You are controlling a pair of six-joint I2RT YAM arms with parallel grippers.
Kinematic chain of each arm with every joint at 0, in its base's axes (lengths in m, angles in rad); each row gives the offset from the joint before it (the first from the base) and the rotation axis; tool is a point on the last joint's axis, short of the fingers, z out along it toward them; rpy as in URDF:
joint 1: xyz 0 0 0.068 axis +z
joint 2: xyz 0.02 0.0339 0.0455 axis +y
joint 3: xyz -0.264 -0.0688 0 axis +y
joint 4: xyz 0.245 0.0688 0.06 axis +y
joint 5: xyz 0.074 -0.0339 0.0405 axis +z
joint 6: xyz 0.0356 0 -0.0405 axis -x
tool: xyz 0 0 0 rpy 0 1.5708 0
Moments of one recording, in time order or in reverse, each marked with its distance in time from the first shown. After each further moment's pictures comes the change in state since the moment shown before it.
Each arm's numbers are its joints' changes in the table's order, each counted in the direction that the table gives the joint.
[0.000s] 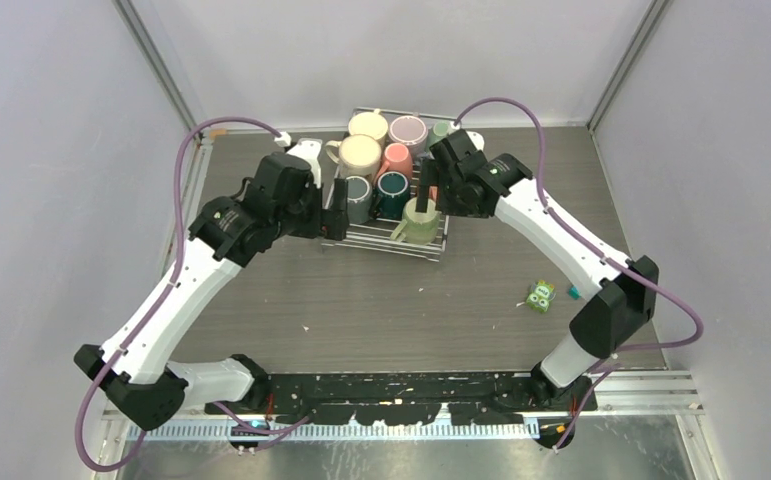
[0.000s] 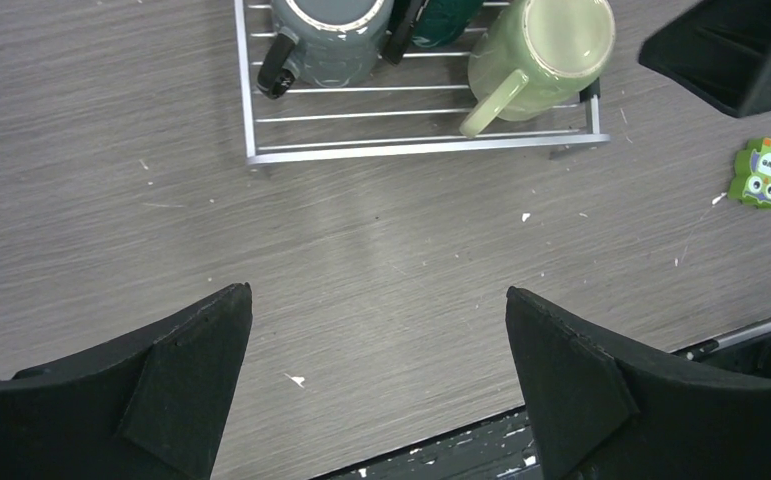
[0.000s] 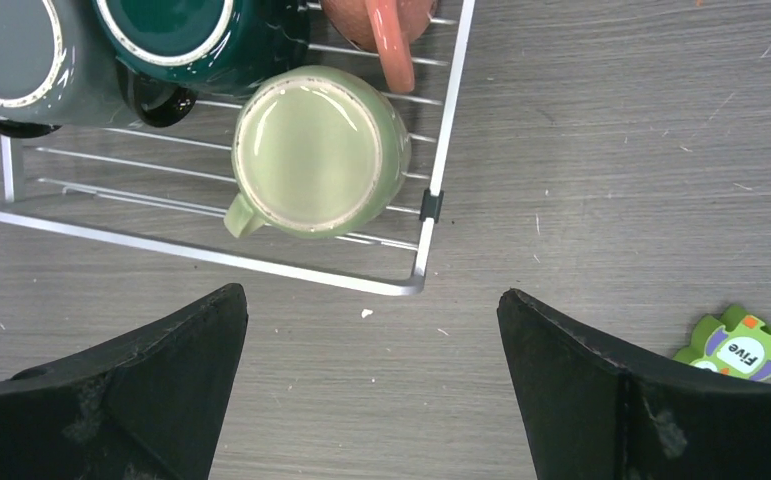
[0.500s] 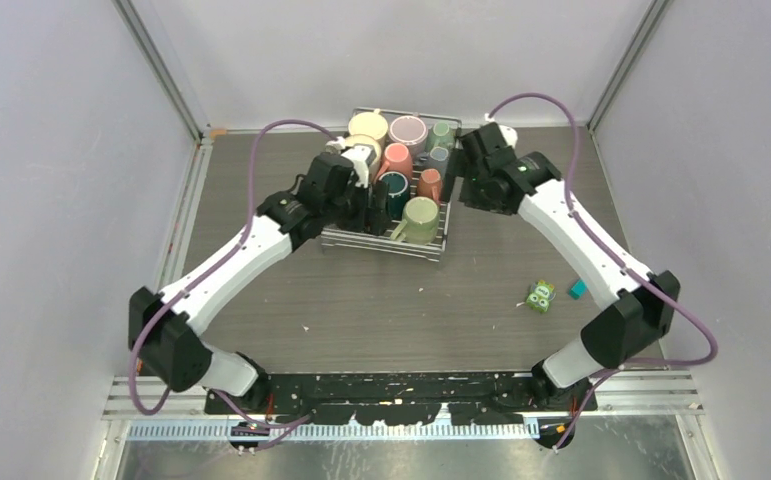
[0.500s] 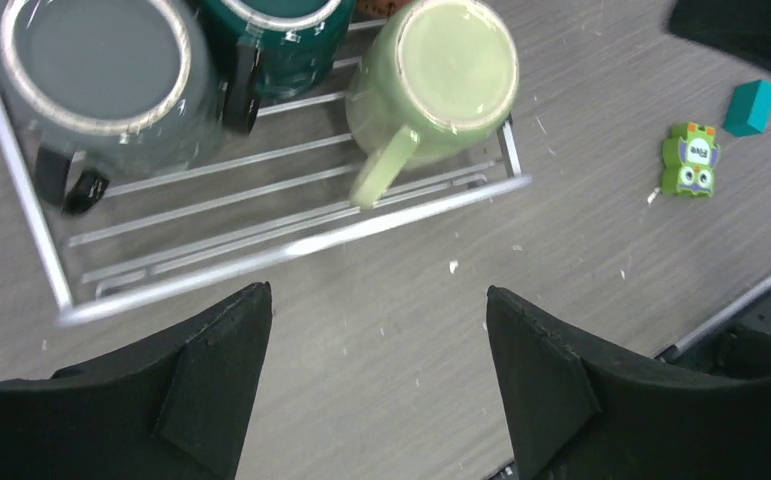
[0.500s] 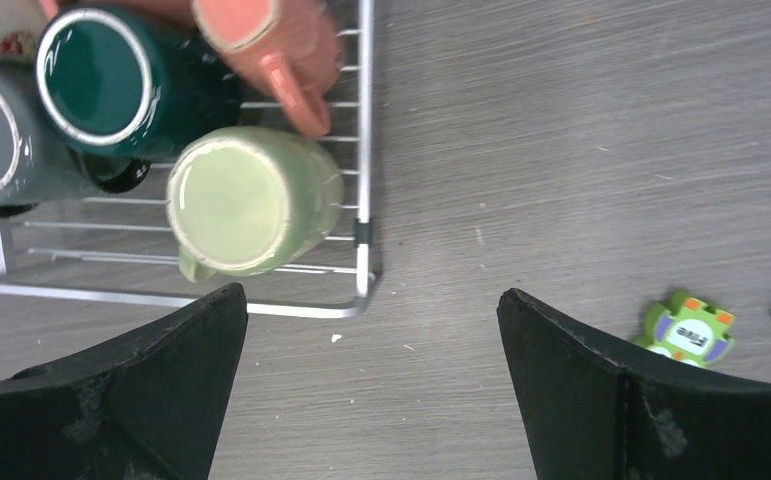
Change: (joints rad) left arm -0.001 0.174 0.182 -0.396 -0.236 -0.014; right arm -0.089 -0.027 0.015 -0.007 -0.023 -0.014
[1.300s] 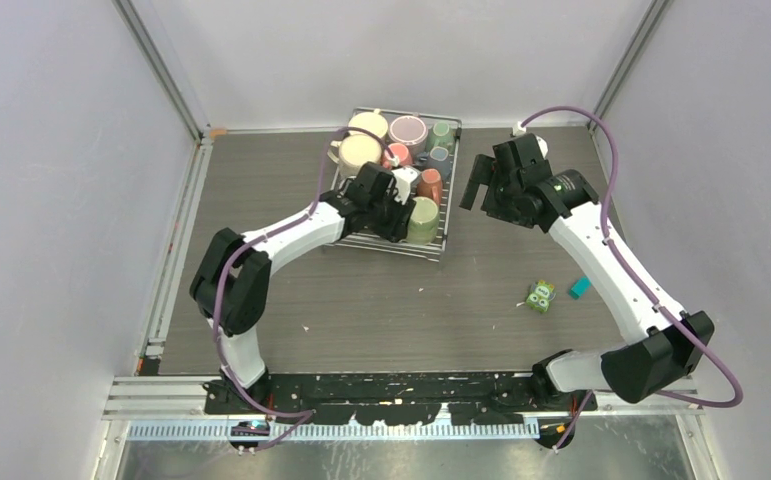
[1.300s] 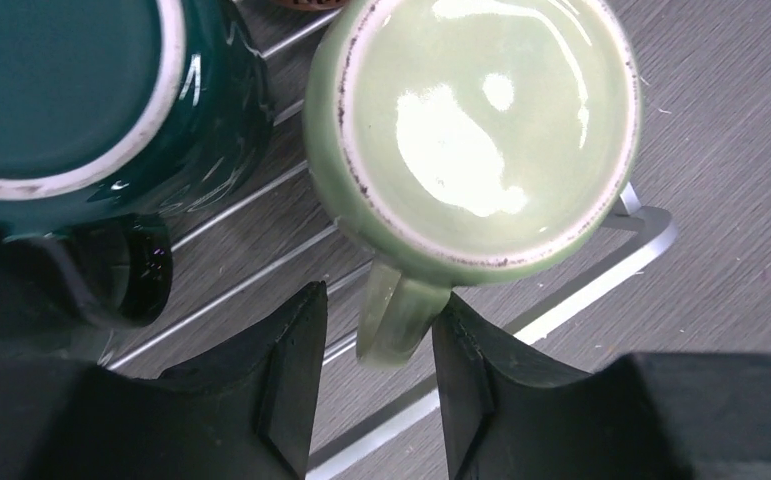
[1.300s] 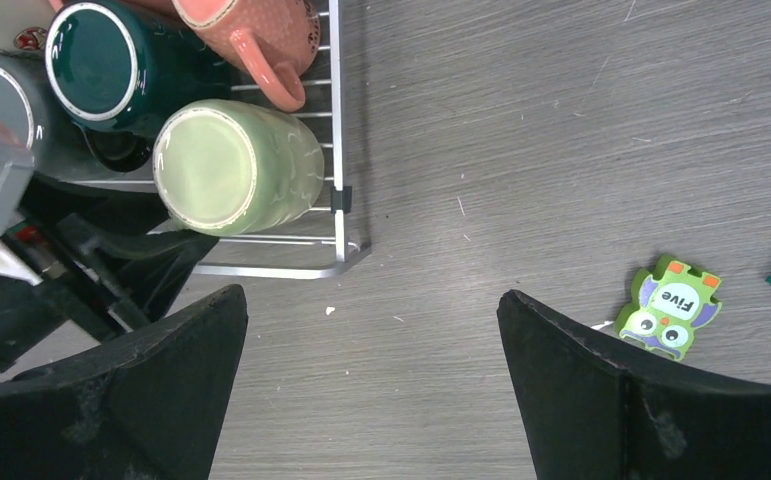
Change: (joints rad) left arm -0.023 0.417 -0.034 -0.271 -0.117 -0.294; right arm -0.108 -0.219 0.148 0.002 0.080 -0.008
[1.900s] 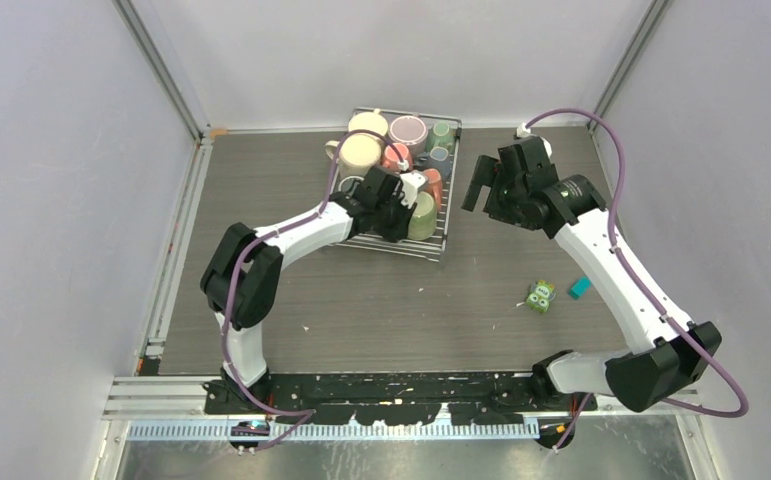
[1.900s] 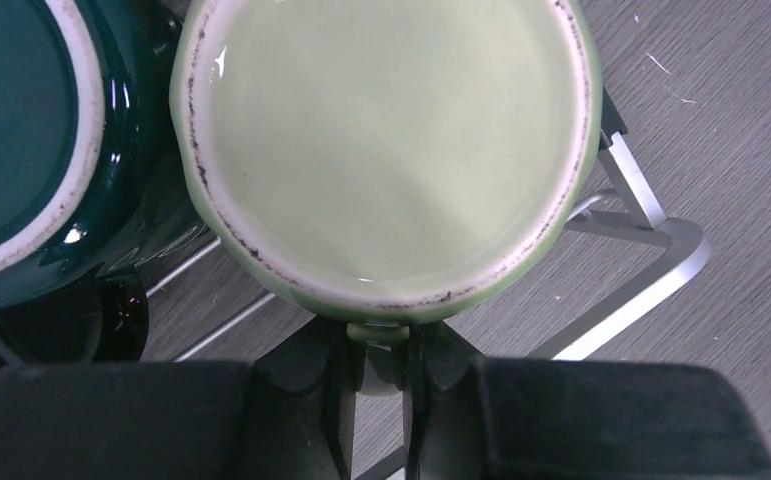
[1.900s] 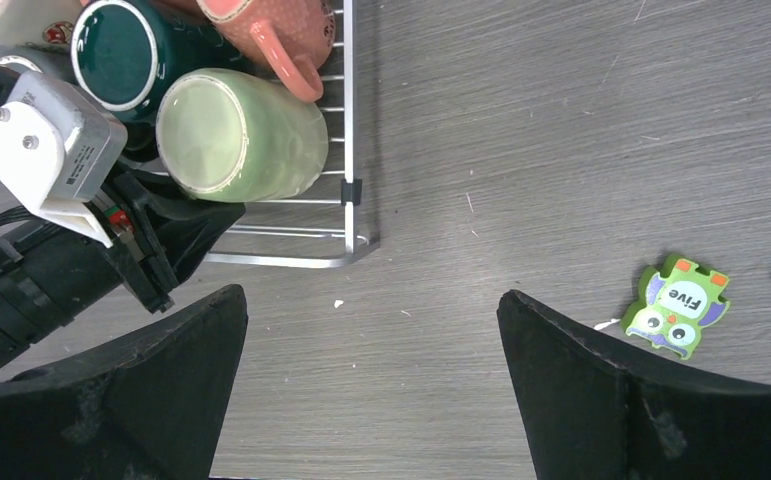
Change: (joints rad) left arm -0.014 0.076 -0.026 -0.025 -0.004 -0.054; right arm 0.000 -0.039 0.017 -0.005 0.022 0.000
